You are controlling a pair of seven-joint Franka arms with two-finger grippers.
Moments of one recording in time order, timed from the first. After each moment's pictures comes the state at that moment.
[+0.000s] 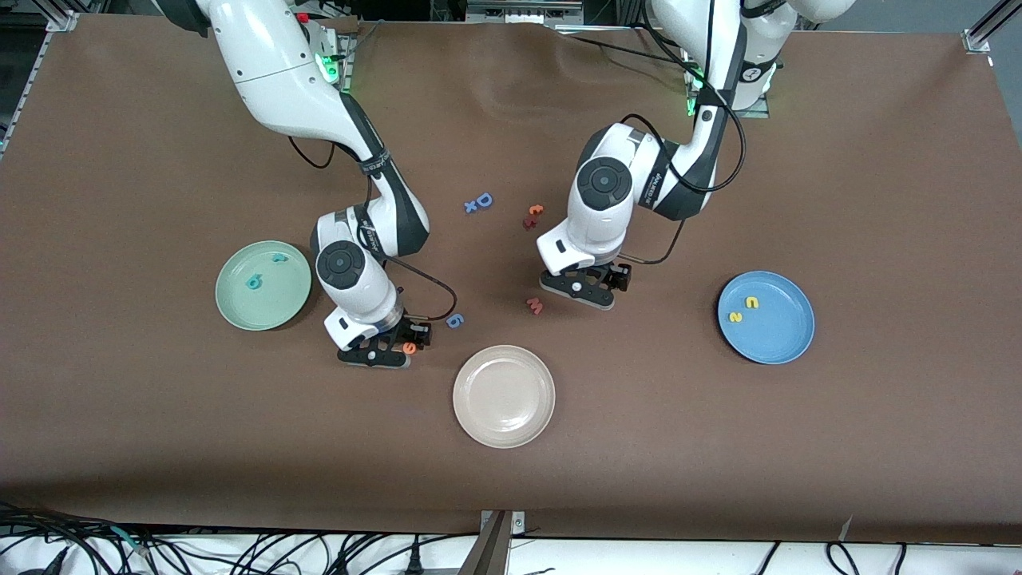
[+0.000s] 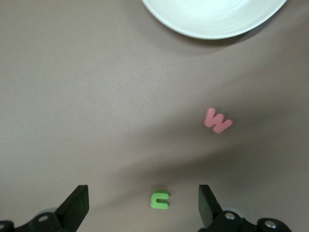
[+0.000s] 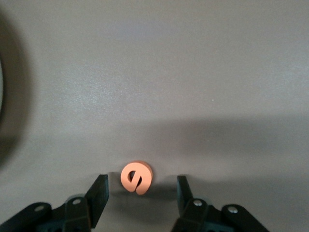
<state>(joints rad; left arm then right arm) -1.05 0.58 0.50 -1.77 -0.28 2.27 -0.09 0.59 0.80 -0.16 -1.60 0.18 2.53 0.43</state>
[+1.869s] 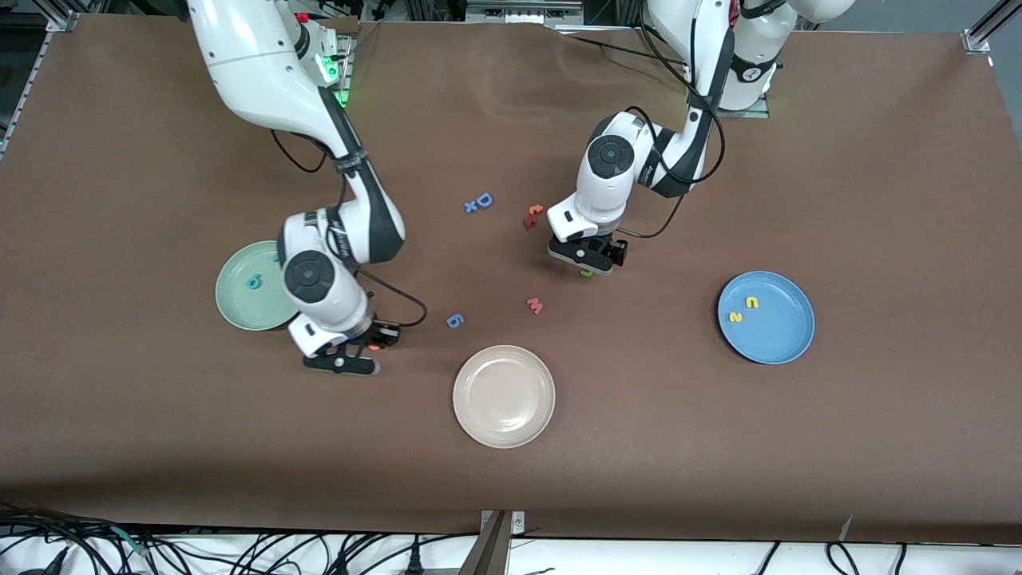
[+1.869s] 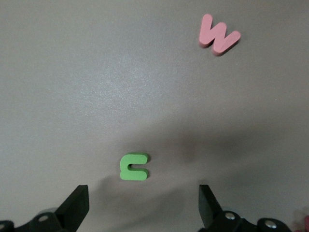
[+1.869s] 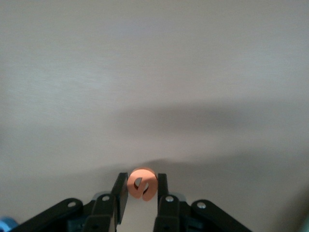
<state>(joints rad) -1.06 0.53 0.37 -2.10 -0.28 2.63 -0.11 0.59 0.71 -0.29 -1.57 0.17 2.25 0.35</state>
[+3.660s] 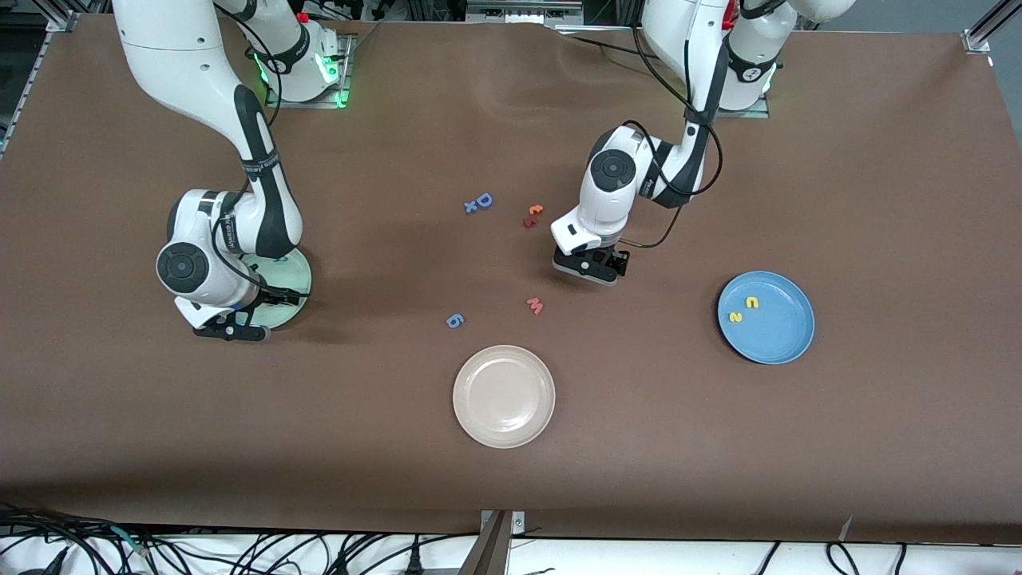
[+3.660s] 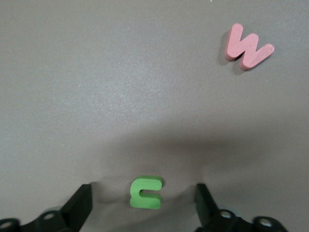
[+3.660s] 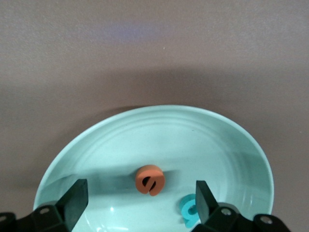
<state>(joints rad) -1.03 0.60 0.36 -2.06 -0.31 2.68 -0.12 0.53 0.59 -0.47 -1.95 0.18 2.32 0.04</state>
